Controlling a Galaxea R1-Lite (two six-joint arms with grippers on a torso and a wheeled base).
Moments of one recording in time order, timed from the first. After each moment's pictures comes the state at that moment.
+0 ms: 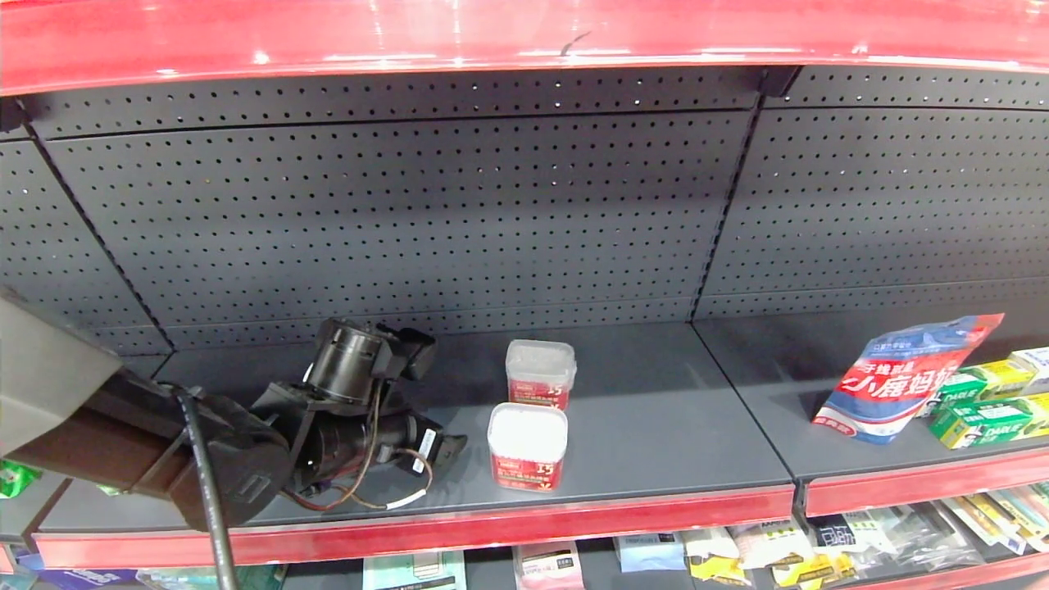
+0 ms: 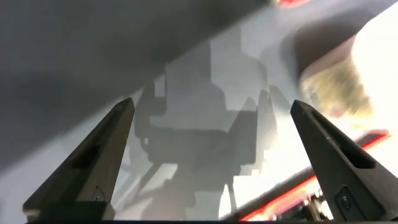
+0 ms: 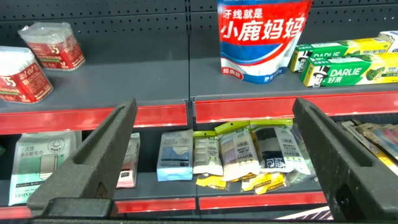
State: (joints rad) left arm -0.51 1.90 -0.72 -0.44 0.10 0.03; right arm 0.00 0.00 0.00 0.00 0.01 0.00
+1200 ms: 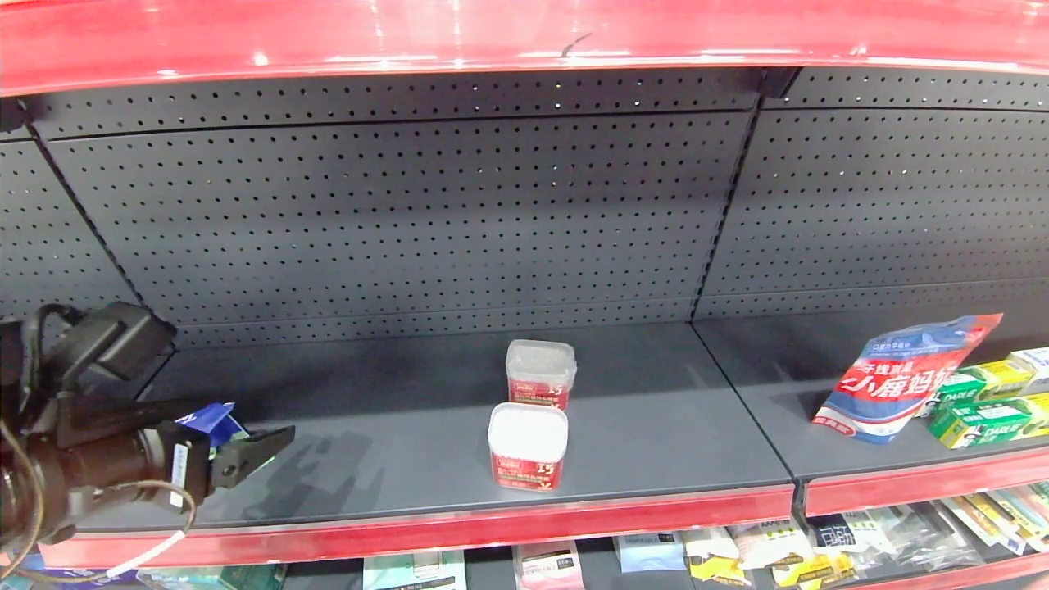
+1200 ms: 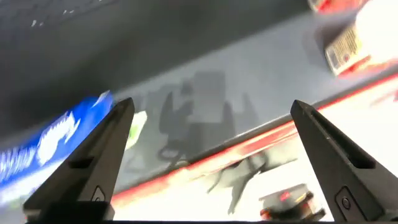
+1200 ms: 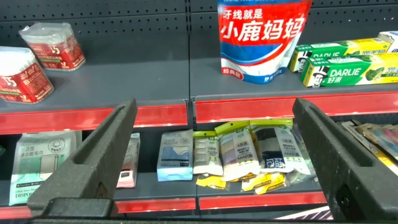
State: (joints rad) left arm -0.12 1.23 -0.49 -0.19 -0.14 0.07; right arm 0.00 0.00 0.00 0.00 0.01 0.00
